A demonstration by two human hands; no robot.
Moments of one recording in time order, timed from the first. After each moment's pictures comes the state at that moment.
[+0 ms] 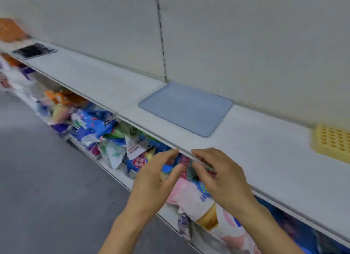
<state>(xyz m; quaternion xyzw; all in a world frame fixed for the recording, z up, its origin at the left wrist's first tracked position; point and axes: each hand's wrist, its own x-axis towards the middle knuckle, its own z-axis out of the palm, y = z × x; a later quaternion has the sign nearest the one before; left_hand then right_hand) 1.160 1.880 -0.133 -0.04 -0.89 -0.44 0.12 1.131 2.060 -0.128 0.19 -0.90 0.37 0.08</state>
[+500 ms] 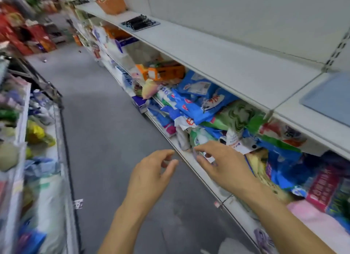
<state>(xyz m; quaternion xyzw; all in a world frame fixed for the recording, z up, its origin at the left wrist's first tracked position) 1.207 1.512 -0.153 0.19 -0.93 -0.29 0.13 1.094 1.678 -0.164 0.36 -0.88 0.31 -0.03</state>
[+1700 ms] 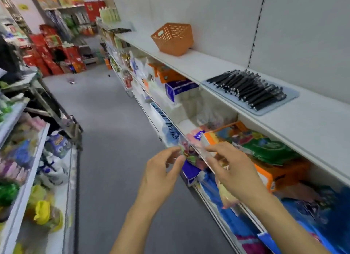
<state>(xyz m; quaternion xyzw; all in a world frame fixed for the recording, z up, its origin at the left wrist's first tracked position) 0.805 0.780 -0.119 0.21 -0.86 -0.41 0.23 0.690 0.936 -0.125 0.38 -0.82 0.42 0.02</state>
